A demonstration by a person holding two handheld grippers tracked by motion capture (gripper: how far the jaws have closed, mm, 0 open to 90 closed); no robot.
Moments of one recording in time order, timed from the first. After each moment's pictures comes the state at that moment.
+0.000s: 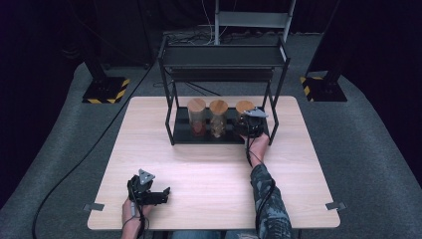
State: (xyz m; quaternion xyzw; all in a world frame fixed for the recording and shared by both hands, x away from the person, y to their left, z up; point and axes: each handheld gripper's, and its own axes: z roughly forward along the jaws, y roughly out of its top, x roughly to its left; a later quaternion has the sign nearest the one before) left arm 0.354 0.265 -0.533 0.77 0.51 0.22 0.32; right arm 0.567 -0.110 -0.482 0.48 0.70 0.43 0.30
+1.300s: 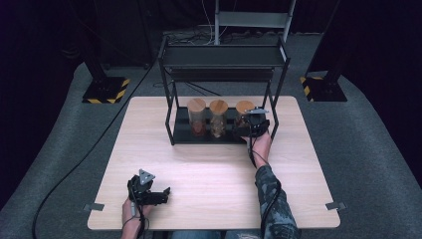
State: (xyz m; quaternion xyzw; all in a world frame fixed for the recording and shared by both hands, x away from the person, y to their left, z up) left arm 0.354 0.265 -0.533 0.77 0.51 0.22 0.32; right arm 0.561 -0.115 -0.471 0.51 0.73 0.38 0.25
